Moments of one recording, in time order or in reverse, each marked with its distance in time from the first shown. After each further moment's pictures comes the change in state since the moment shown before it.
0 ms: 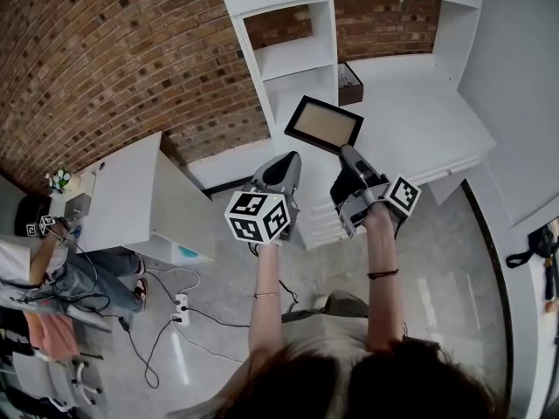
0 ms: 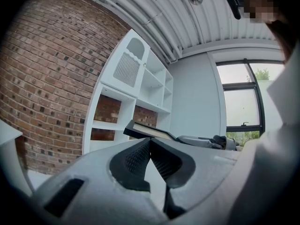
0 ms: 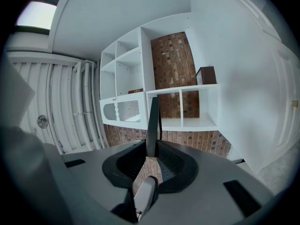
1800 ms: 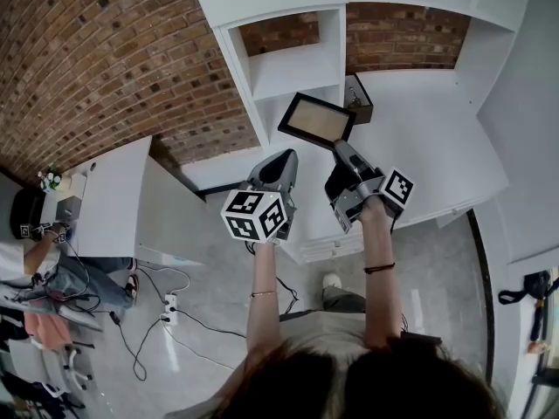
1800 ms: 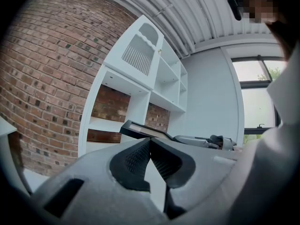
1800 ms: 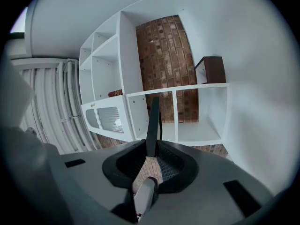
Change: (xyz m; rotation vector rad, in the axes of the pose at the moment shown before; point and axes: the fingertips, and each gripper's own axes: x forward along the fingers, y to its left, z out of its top) left arm 0.136 0.076 -0.003 -0.043 0.011 0.092; right arm 0.121 -0.068 0.096 0.065 0.099 -0.043
